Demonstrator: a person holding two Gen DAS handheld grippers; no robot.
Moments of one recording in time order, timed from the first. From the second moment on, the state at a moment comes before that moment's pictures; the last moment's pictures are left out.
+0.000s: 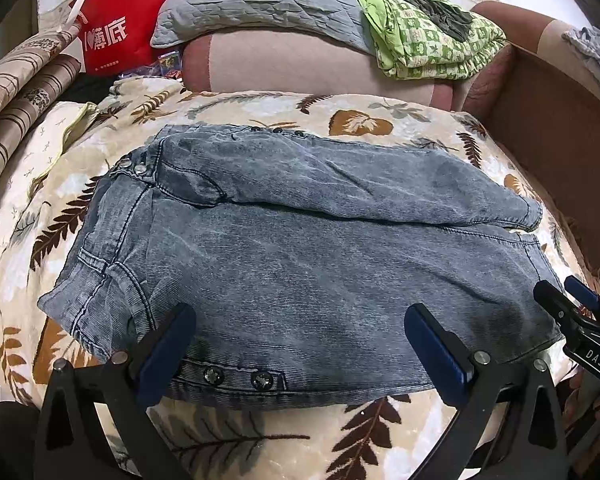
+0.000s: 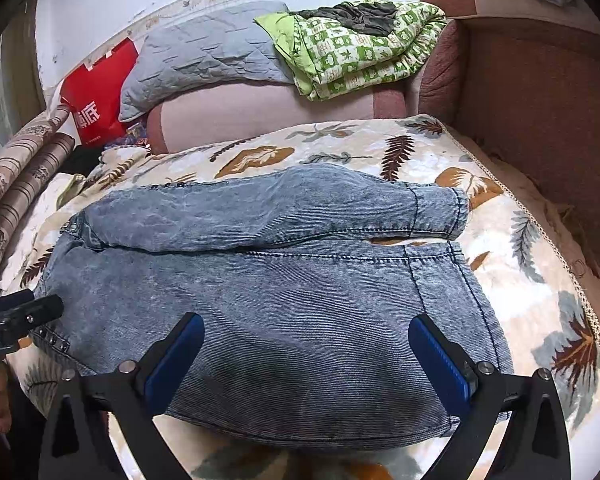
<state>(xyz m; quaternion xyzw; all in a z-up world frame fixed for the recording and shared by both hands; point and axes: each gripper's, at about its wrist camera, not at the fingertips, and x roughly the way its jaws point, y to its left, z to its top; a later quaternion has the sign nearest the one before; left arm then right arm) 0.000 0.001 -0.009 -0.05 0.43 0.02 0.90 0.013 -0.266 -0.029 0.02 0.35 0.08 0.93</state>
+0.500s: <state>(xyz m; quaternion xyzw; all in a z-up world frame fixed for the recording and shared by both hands) 0.001 0.005 -0.009 -0.06 0.44 0.01 0.90 0.013 -0.265 -0.032 0.02 0.36 0.08 0.93</state>
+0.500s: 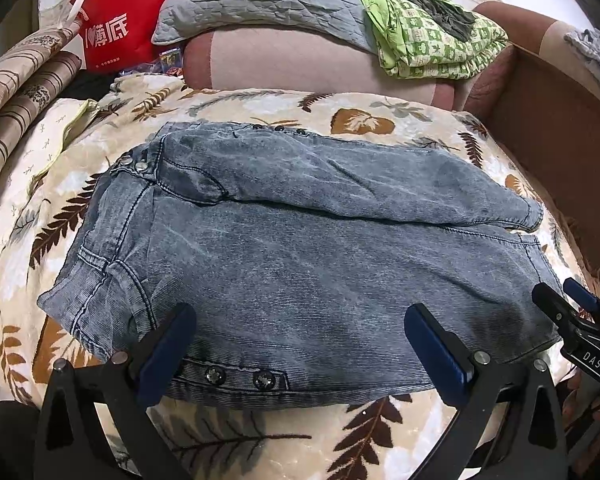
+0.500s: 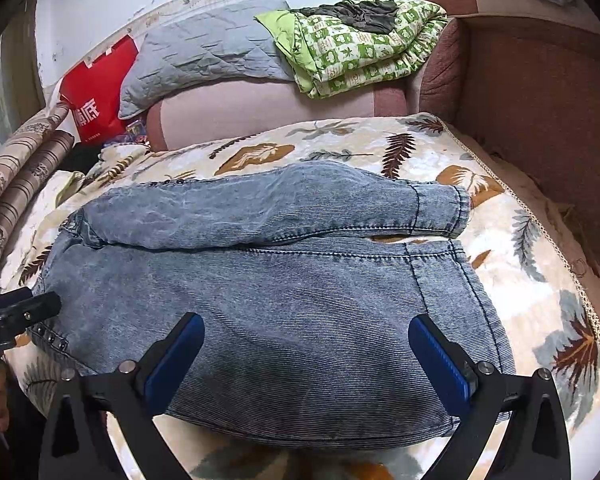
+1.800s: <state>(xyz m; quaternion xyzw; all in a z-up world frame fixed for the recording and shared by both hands) -0.002 0.012 -0.007 -0.07 0.44 0.02 0.90 0.012 -0.269 -0.035 0.01 0.36 0.06 0.93</state>
